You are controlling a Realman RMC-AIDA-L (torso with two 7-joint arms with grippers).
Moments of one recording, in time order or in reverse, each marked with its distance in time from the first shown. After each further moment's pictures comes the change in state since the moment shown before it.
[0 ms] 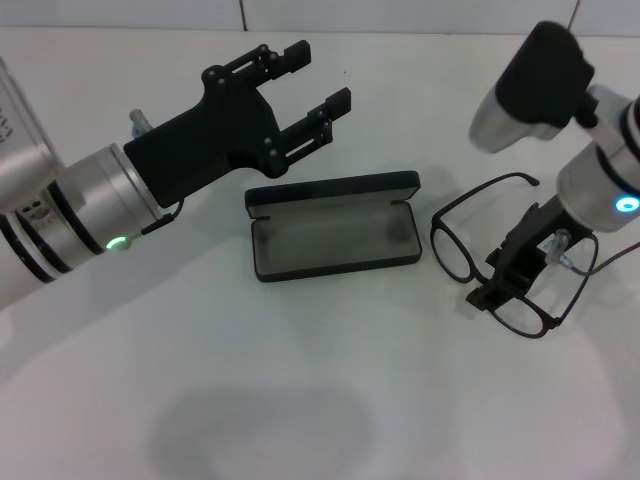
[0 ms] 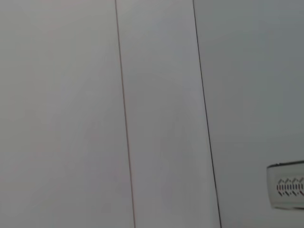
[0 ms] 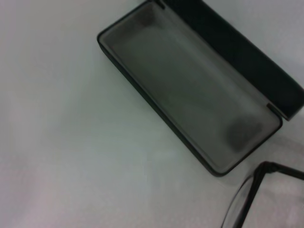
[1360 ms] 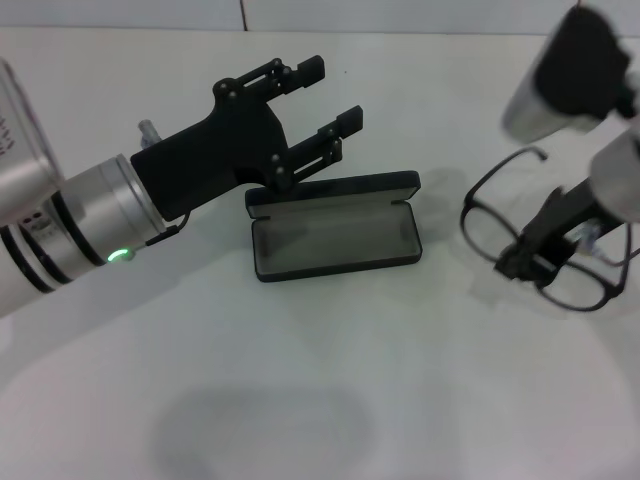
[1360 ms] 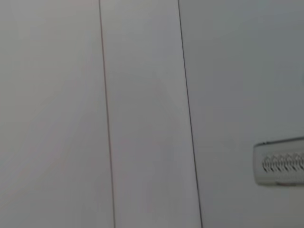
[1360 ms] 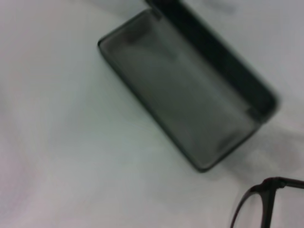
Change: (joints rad) left arm 0.004 0.000 0.003 0.000 0.033 0.042 -0.016; right arm -0.086 -0.012 0.035 -0.175 -0.016 -0.058 -0.018
